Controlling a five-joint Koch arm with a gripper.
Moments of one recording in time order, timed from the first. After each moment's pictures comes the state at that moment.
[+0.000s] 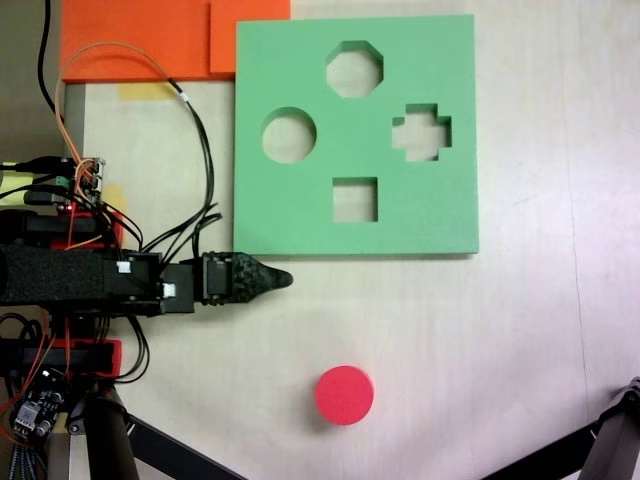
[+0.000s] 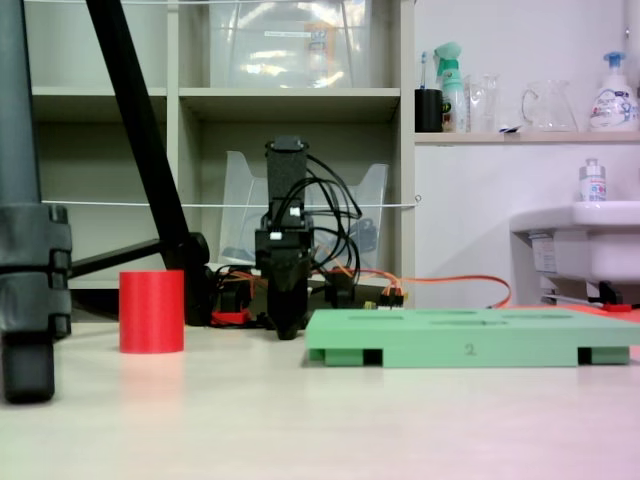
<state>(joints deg) -4.9 128.7 175.6 -2.7 2.6</state>
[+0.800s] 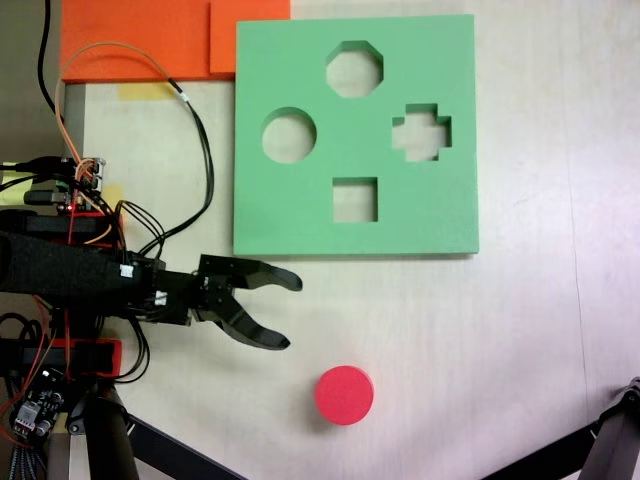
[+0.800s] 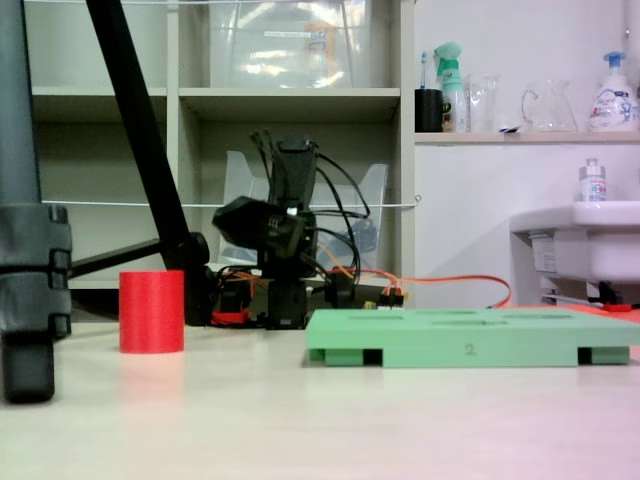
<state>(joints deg) 7.2 128.7 174.2 -40.4 79.5</state>
